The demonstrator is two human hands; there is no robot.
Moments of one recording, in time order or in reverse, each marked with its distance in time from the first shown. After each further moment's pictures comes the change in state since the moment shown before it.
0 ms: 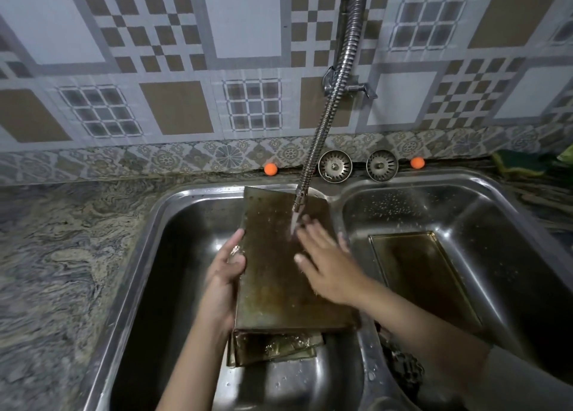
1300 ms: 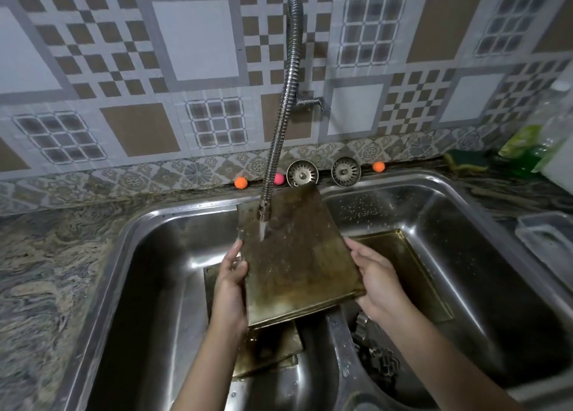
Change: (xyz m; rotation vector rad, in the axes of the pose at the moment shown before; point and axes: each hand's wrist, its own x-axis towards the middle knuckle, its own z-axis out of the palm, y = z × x) left_hand 0.004 -0.029 0.049 0.092 0.103 0.024; right_hand -0.069 0.030 -0.036 1.663 0.494 0.632
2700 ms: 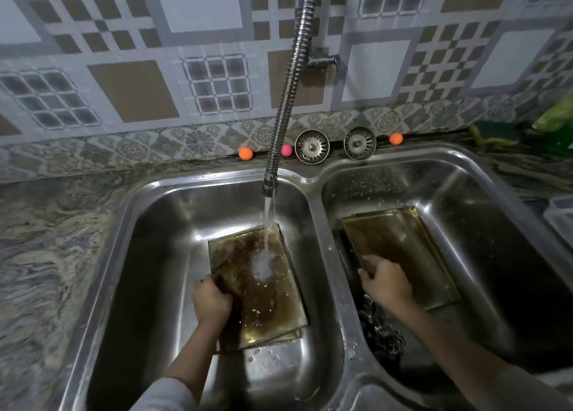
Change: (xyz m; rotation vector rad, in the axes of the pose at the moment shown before) left_hand 0.081 -0.093 -0.137 1.421 0.339 -0.002; right_hand 0.073 0.066 -0.079 -1.384 0.111 -0.206
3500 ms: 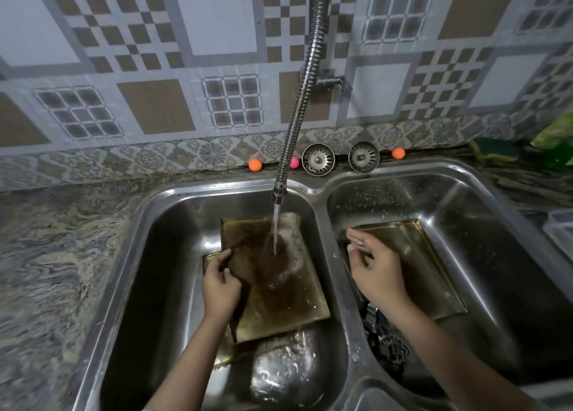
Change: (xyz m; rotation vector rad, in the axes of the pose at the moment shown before) left_hand -0.043 0.056 -0.054 -0.661 0.089 0.151; right_hand -0.038 -0.070 -0.030 0.570 0.206 -0.334
